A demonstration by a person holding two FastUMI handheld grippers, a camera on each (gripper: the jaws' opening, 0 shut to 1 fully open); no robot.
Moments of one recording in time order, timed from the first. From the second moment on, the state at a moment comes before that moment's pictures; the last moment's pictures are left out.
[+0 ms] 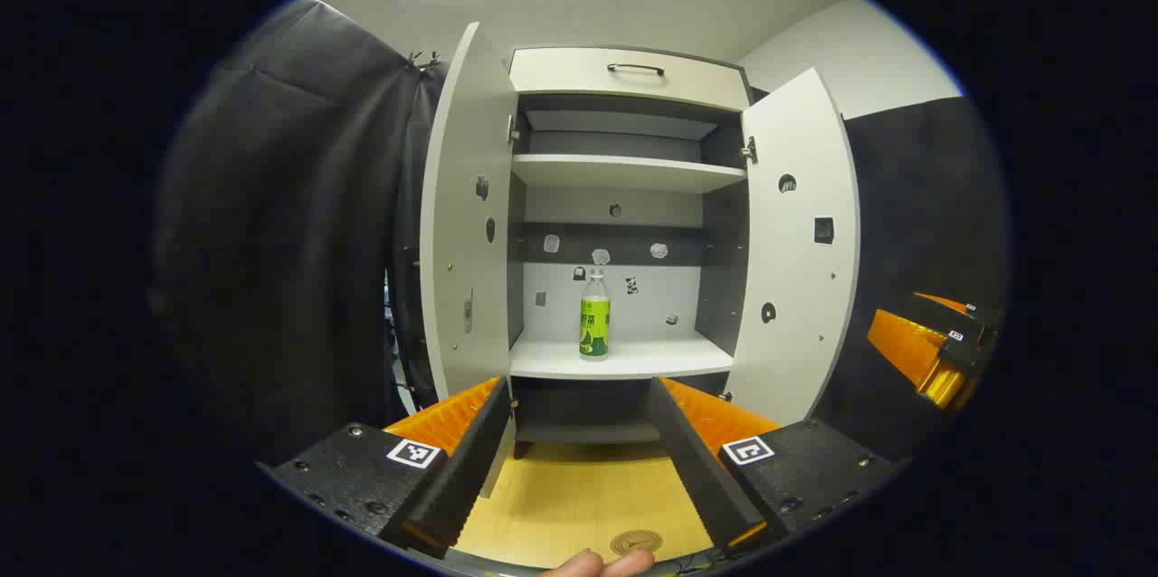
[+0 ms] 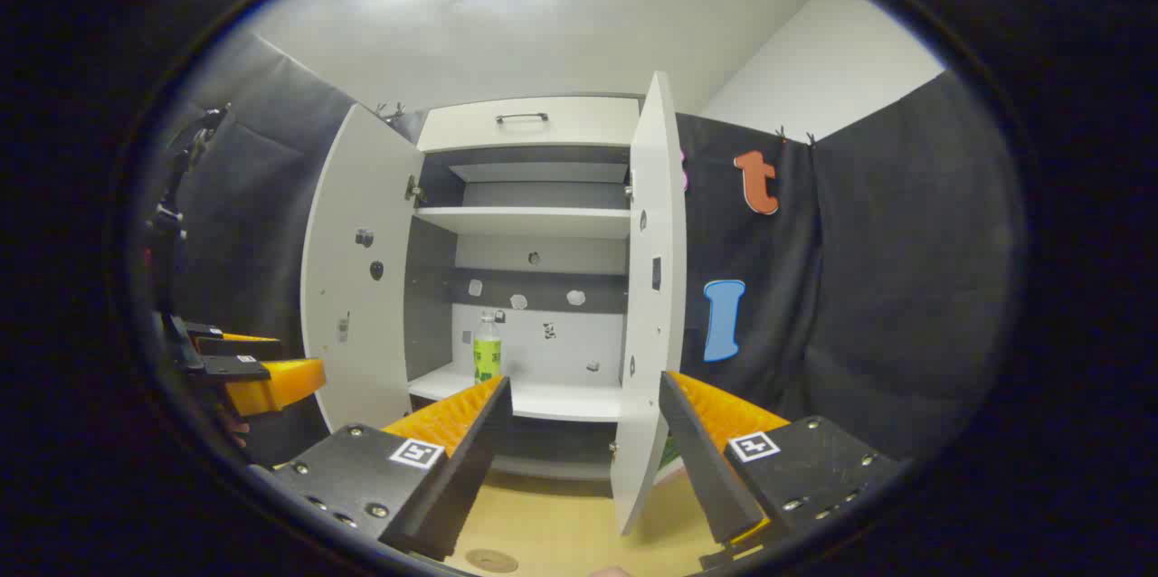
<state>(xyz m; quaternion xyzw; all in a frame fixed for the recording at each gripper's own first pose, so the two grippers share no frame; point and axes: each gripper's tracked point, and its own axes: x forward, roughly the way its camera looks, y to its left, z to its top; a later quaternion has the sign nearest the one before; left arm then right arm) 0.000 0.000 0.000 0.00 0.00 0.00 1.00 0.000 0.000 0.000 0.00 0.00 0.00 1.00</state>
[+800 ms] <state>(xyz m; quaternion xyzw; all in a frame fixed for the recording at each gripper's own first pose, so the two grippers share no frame) 0.034 0.014 -0.005 -0.01 0.00 -0.01 1.00 0.025 0.021 -0.002 0.03 0.01 0.00 1.00</state>
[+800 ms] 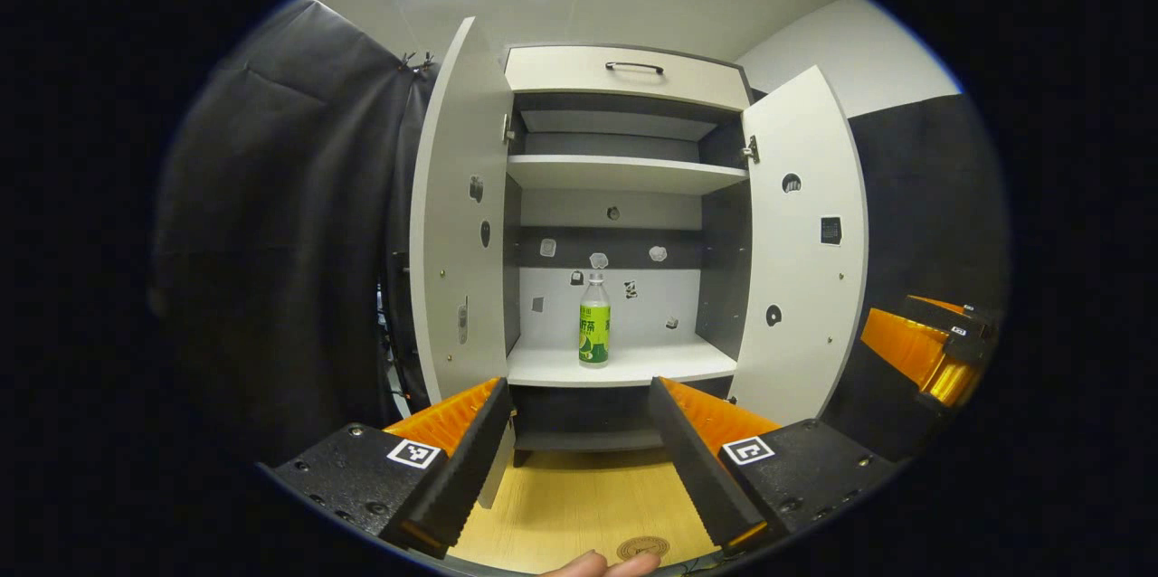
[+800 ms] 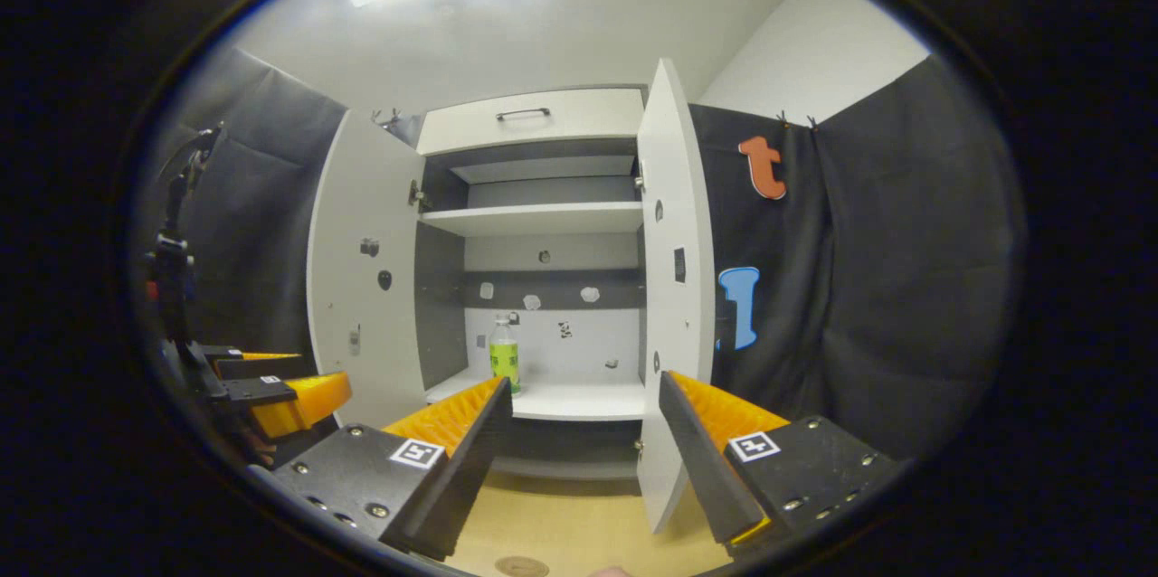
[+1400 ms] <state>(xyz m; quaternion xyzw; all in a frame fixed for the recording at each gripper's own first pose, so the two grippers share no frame) 0.131 0.000 -0.021 -0.02 0.01 -0.03 1.00 0.072 0.006 -0.015 0.01 0.02 -0.04 1.00</state>
